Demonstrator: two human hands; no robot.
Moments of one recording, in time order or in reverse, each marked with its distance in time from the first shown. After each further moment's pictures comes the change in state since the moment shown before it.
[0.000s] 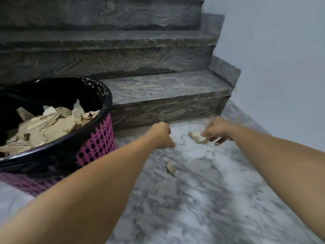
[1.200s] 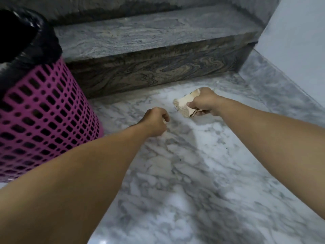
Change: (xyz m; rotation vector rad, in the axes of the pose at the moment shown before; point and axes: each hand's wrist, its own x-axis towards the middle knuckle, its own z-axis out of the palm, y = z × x) left_hand 0.089 -0.045 0.107 -0.097 0.027 -0.061; right_hand 0.109 0.028 0.071 0.239 -0.080 -0.090
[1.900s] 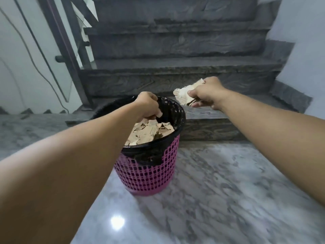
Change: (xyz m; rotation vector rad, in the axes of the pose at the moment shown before) left_hand -0.217 -0.032 -0.306 -0.452 0.472 -0.178; right_hand -0.220 -0.307 0.068 0.199 0.081 -0.426
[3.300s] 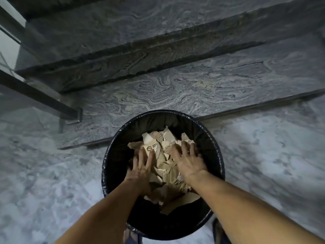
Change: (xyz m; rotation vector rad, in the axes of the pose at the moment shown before) left_hand 0.119 -0.144 -0.036 1.168 -0.786 -0.054; right_hand 0.064 0.052 0.166 -1.101 -0.848 0.263
